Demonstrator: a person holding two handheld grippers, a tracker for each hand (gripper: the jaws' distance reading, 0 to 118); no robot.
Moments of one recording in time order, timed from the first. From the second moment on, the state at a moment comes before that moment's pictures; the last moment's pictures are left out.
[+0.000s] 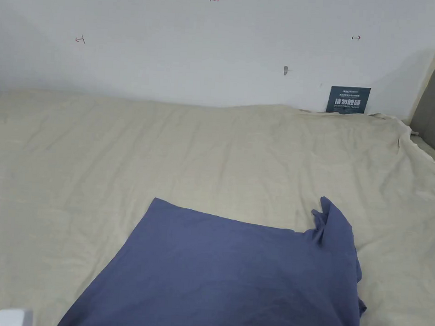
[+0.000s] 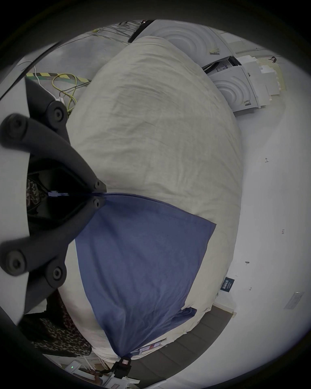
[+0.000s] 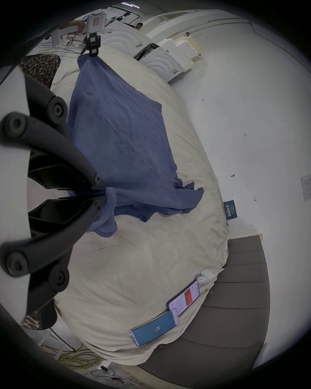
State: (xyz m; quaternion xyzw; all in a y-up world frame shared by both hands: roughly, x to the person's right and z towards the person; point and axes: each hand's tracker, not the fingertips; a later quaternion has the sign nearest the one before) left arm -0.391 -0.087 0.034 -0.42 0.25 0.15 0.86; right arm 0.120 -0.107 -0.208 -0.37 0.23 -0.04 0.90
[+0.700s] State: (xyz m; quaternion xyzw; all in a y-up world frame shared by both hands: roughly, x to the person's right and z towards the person) left arm -0.400 -0.137 -0.013 -0.51 0.27 0.14 0.81; right arm 0.093 -0.133 -0.212 -0.45 0.17 0.01 0.88
